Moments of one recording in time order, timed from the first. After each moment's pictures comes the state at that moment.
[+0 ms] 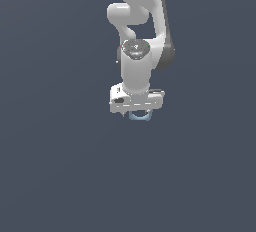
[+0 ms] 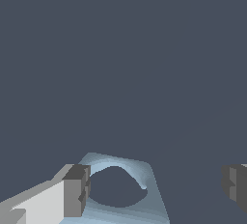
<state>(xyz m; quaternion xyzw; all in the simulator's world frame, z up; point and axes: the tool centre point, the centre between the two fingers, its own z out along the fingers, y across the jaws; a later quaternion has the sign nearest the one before) -0.007 0.032 0.156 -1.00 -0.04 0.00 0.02</state>
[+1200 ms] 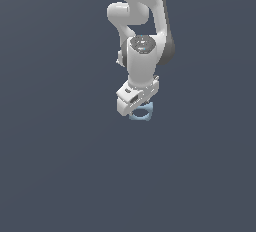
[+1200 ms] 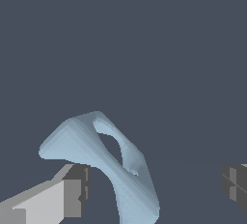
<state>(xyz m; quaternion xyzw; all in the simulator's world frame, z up) -0.041 0.047 0.152 -0.94 -0.35 0.00 0.01</state>
